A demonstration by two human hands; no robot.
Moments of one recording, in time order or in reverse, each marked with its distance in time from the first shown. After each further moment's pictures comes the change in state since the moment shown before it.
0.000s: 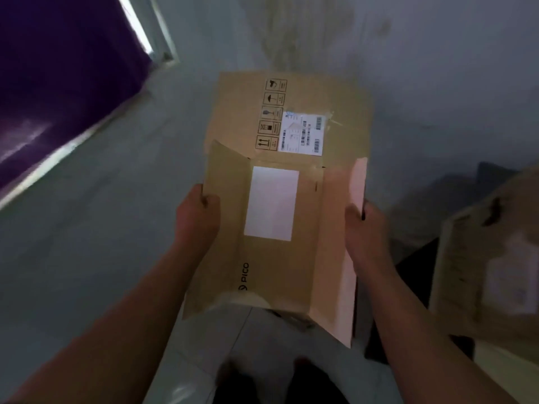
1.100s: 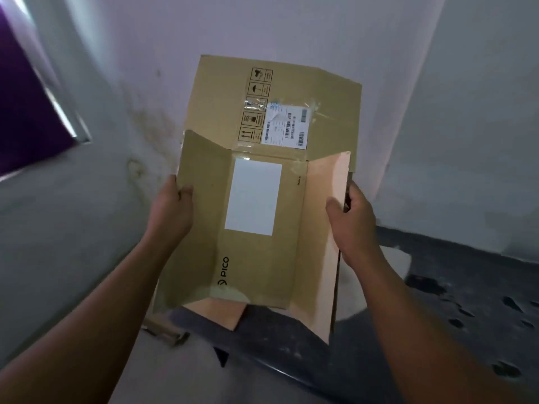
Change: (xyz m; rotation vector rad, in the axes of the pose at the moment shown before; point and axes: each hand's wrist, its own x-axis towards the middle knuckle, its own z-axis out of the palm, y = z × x) left_hand -0.510 0.424 0.082 -0.252 0.071 0.286; right_hand -0.090 0.083 -0.693 0.148 0.053 -0.438
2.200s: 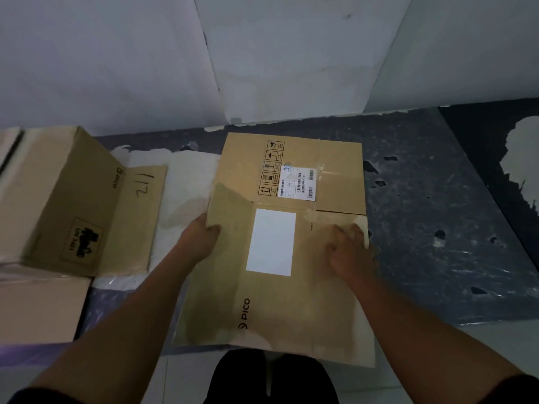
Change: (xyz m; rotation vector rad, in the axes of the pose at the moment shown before) left_hand -0.158 0.009 0.381 0.236 -0.976 -0.213; right_hand -0.090 0.367 -0.247 -0.828 -0.190 0.876
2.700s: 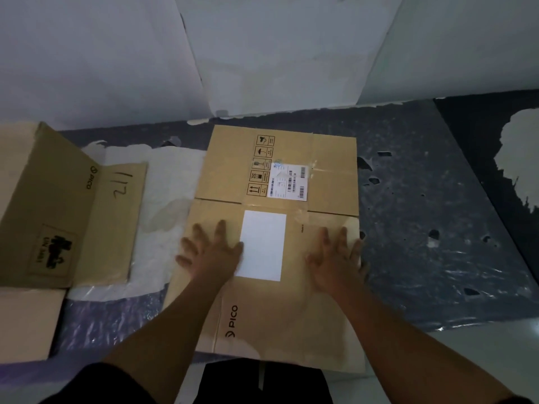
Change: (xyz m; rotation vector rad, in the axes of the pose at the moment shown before) left_hand 0.016 -0.017 0.086 0.524 0.072 -0.107; right_hand -0.014 -0.004 0.008 -0.180 -0.085 -0.024
